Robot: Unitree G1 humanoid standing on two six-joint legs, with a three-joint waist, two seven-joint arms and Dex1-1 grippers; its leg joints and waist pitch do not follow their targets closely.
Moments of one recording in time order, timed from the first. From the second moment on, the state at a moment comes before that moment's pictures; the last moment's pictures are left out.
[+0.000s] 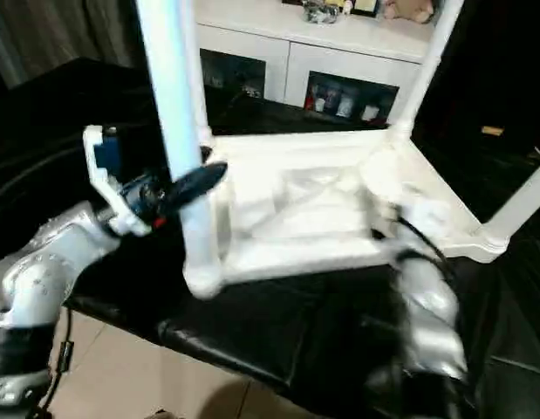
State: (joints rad) left arm -0.44 0.26 0.10 -0.01 -0.76 0.55 -0.72; right arm -0.21 -0.20 -0.29 0.28 0.06 -0.01 0.01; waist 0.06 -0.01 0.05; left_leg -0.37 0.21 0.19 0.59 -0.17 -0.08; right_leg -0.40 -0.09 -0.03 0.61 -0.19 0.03
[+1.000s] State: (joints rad) left arm -0.36 0.25 0.04 -0.24 -1.09 0.85 -0.88; right arm -0.31 -0.22 -0.18 0.59 0.11 0.04 0.37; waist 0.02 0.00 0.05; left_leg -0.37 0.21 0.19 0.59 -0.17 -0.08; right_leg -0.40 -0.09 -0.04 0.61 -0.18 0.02
